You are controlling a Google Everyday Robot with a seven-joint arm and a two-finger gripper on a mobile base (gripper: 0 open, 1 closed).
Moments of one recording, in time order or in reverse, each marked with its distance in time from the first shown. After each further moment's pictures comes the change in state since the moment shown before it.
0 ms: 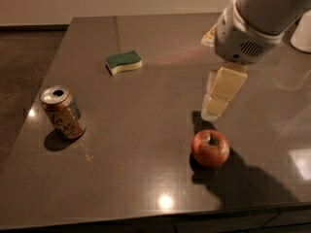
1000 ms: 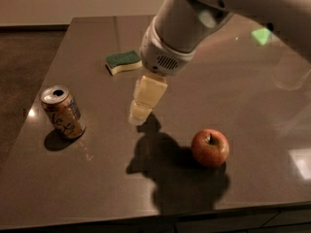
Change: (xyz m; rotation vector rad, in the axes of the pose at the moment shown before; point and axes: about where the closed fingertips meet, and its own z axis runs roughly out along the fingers) arm -0.122 0.009 0.070 -0.053 -0.171 -0.025
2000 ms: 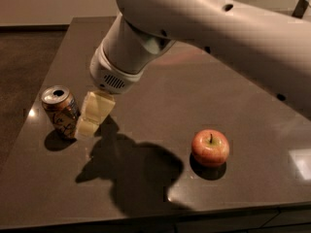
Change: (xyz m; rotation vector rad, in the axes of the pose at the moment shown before) arm -0.086 0.036 0.062 -0.101 -0.162 -0.009
